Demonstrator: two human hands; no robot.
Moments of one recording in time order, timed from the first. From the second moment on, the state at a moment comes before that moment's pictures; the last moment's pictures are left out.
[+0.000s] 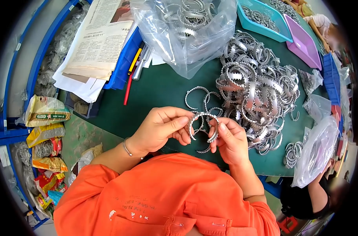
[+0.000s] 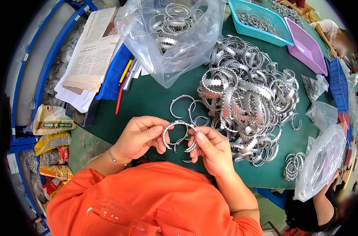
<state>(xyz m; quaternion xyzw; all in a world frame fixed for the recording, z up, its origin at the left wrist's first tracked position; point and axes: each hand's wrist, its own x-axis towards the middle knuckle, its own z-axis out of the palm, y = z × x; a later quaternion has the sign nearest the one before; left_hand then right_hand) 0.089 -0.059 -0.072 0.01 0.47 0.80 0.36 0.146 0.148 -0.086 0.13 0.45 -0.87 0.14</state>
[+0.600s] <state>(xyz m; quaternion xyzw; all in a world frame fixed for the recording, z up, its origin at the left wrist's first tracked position) 0.088 -0.060 -0.078 0.07 0.45 0.82 0.34 0.152 0.152 -0.089 0.06 0.52 -0.85 0.06</state>
